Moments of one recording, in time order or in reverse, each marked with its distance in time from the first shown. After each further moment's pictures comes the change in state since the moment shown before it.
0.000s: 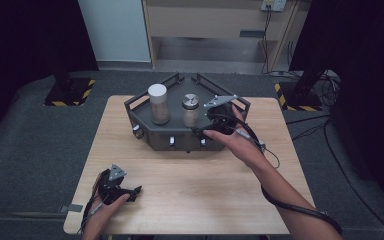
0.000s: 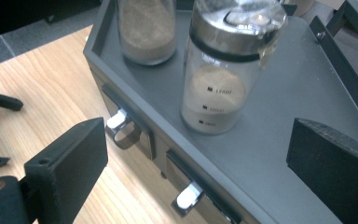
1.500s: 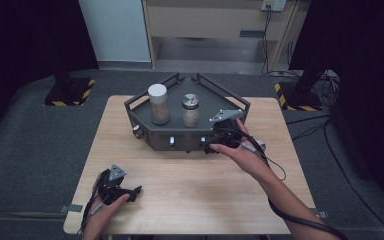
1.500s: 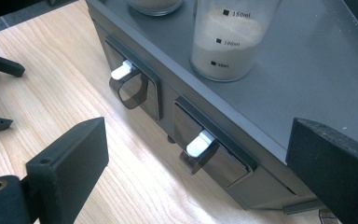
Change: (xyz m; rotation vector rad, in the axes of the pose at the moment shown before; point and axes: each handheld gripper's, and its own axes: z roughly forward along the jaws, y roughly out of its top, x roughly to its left) left arm 0.000 0.000 0.000 0.000 0.001 0.000; right arm 0.001 -0.033 -0.002 0.042 0.018 0.005
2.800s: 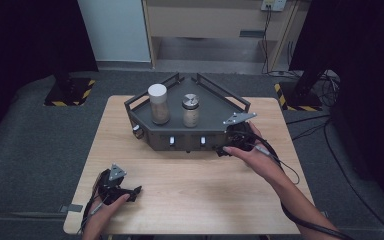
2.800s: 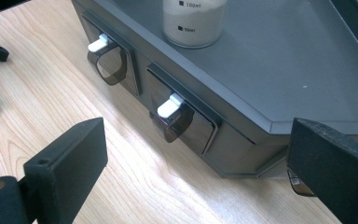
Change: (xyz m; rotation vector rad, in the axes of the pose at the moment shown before) left arm 0.000 0.000 0.000 0.000 0.000 0.000; right arm -0.018 -0.023 -0.019 0.011 -0.020 0.019
